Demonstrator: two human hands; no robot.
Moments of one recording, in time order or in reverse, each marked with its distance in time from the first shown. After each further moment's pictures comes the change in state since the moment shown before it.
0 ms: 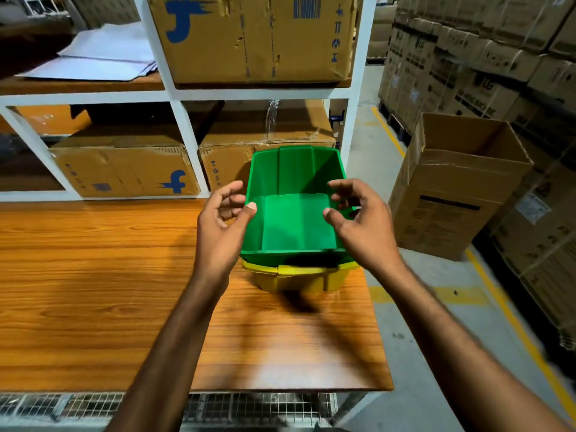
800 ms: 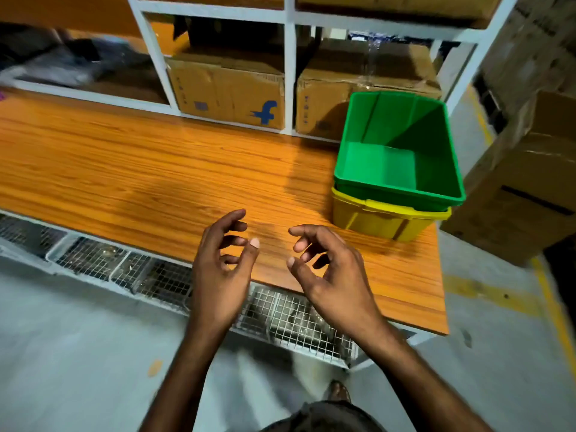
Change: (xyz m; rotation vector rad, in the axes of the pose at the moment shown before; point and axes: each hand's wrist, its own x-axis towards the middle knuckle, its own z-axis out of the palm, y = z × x) left_hand -0.185 -0.037 -0.148 0.237 0.269 0.018; right_hand -0.201 -0.068 0.105 0.174 -0.459 -0.112
